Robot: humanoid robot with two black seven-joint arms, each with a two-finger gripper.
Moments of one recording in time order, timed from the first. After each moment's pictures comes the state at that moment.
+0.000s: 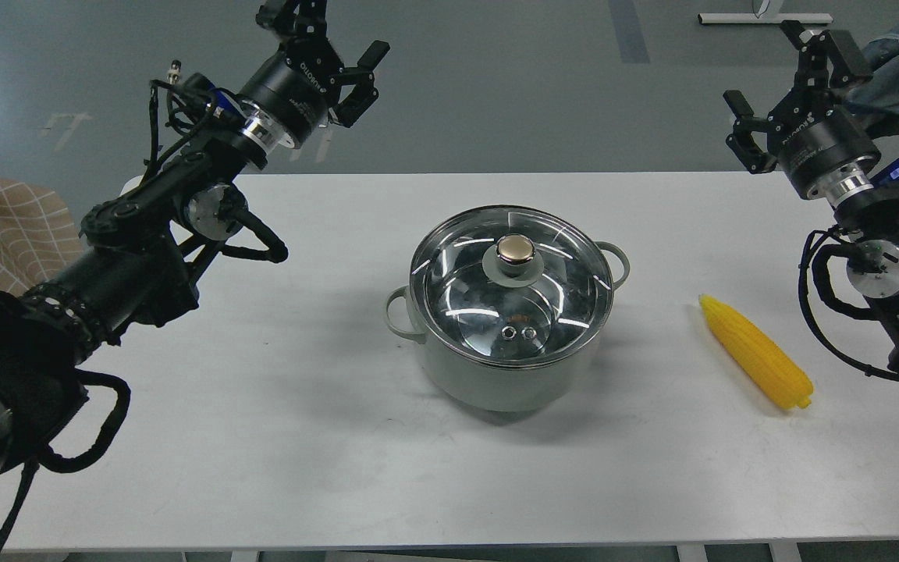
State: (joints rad) left arm -1.01 0.25 -0.68 -0.64 0.45 -0.49 -0.49; right arm 0.94 -0.38 0.54 0.51 -0.18 0.44 0.49
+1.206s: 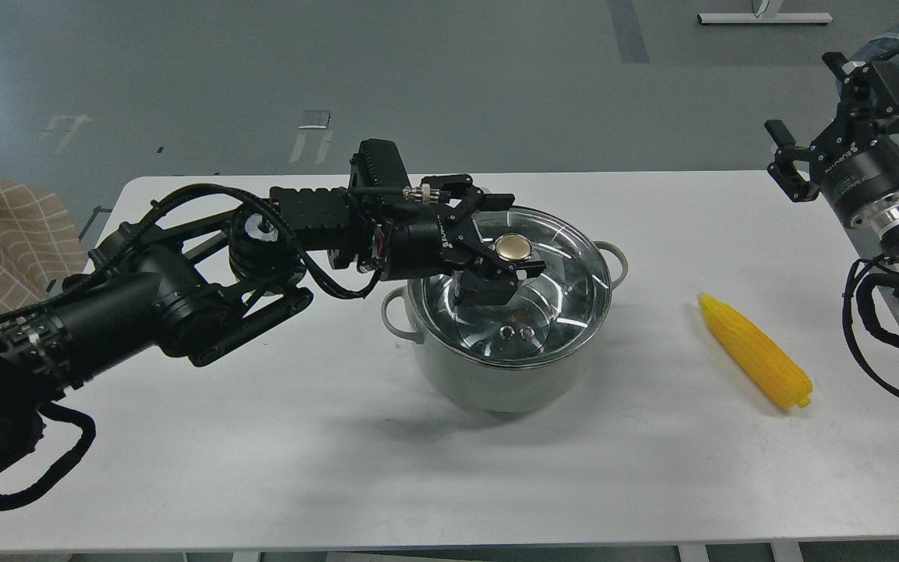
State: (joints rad) left arm -0.93 0.29 -0.47 -1.11 2.18 -0.05 -0.49; right arm 0.85 -0.48 0.54 0.59 -0.18 0.43 0.49
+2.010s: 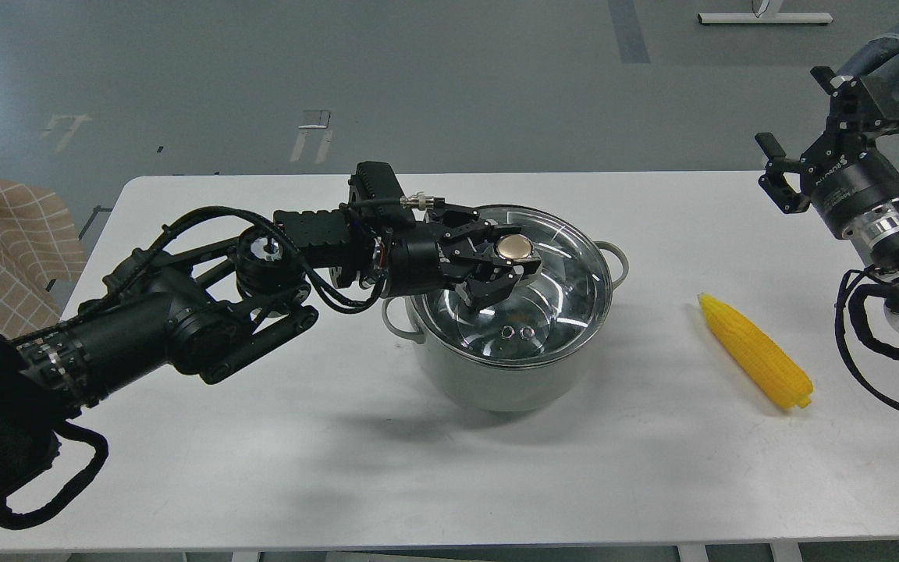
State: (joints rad) left arm -0.89 0.27 -0.49 -1.08 2.13 -0.05 -0.49; right arm 0.83 -0.48 0.54 0.60 -0.18 0.43 0.49
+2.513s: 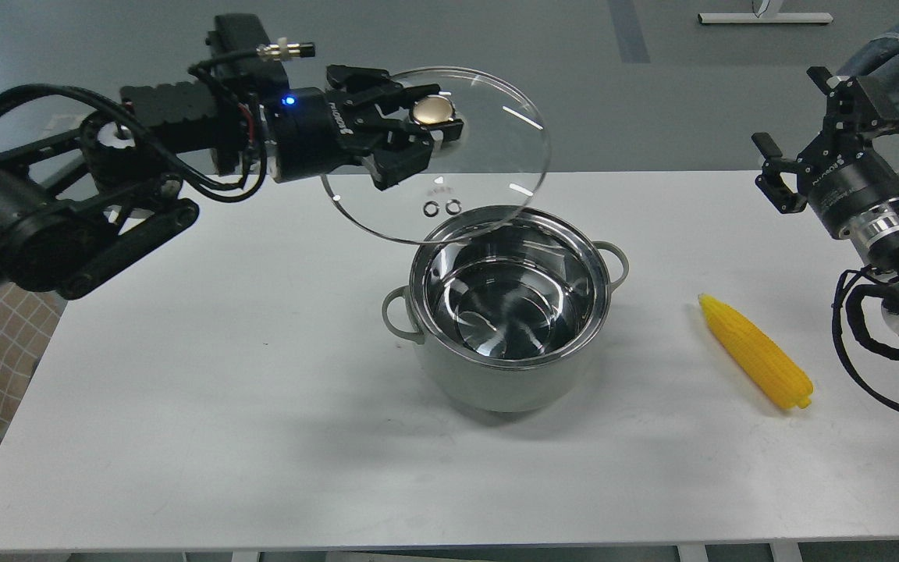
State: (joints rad) left arm -1.05 0.66 -0.51 -1.23 1.94 -0.05 -0.49; right arm 0.83 -0.47 0.54 0.60 -0.18 0.43 0.49
